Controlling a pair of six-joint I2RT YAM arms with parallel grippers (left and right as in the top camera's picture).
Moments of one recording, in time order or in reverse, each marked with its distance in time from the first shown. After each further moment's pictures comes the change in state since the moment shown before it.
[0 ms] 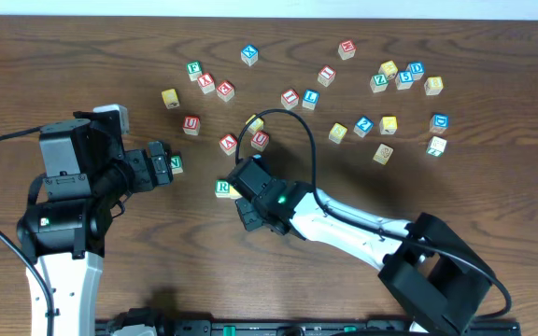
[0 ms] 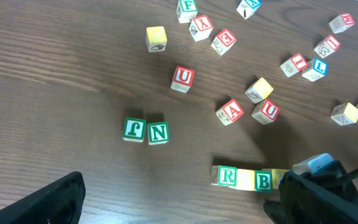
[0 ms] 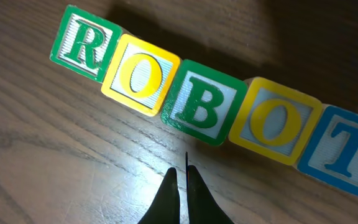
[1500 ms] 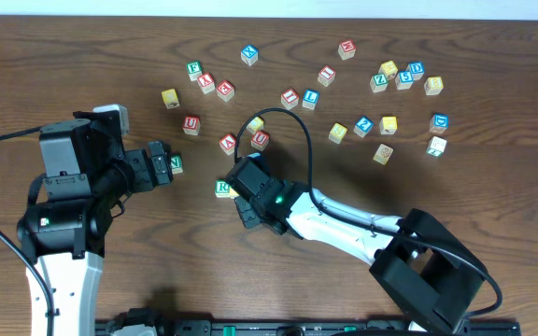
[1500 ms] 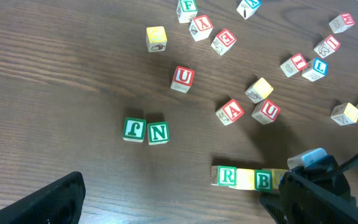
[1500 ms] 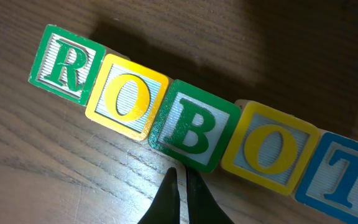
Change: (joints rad) left arm 0.000 0.000 0.000 0.000 0.000 0.000; right arm 0.000 0.034 0.000 0.049 0.045 -0.008
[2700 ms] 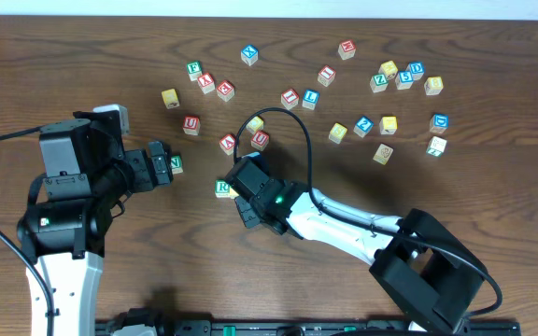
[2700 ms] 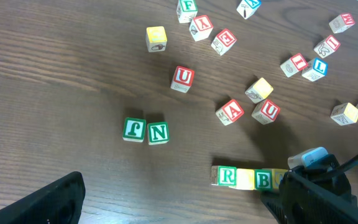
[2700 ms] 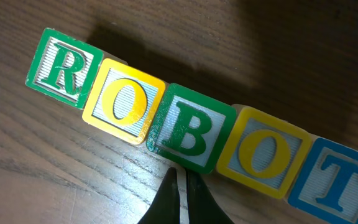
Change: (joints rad) left arm 0.000 0.000 0.000 0.000 0.000 0.000; right arm 0.000 0.000 0.000 0.004 0.017 -0.019
